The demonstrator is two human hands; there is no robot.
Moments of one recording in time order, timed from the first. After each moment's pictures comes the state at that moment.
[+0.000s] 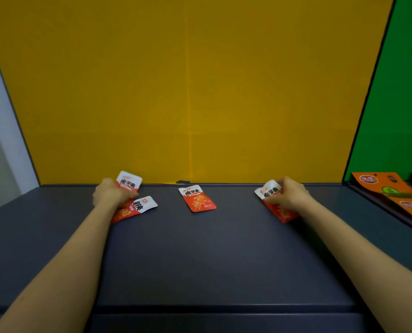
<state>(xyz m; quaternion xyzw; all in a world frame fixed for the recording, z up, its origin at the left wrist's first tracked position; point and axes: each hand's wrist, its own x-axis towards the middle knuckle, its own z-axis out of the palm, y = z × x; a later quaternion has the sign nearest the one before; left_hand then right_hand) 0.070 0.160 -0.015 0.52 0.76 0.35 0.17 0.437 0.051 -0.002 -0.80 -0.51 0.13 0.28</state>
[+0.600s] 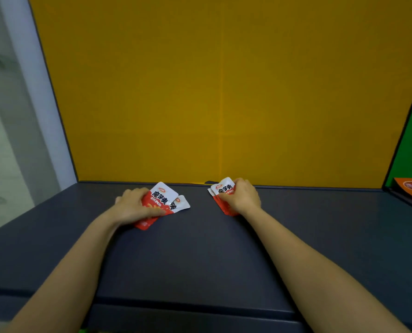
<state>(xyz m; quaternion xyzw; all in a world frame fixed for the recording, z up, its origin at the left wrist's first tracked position) 0.031 0.099 -0.004 0.72 0.65 0.16 0.17 0.280 0.109 -0.021 -0.73 -0.57 0.13 0.35</state>
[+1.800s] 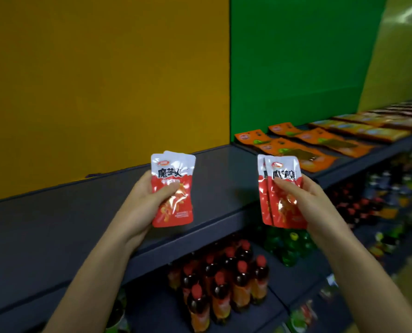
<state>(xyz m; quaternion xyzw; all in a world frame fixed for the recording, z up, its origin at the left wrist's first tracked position) 0.228 -0.070 0.004 0.65 0.23 0.37 0.62 0.426 -0.235 -0.019 -0.62 -0.28 0.21 0.70</state>
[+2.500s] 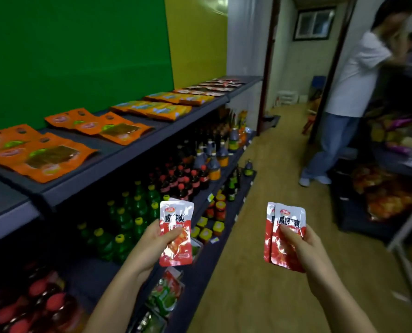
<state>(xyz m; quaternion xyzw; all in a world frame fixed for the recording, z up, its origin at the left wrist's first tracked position) 0.593 -0.335 -0.144 0.70 0.15 0.01 0.70 0.644 -0.611 -0.157 -0.69 0.06 0.03 0.72</state>
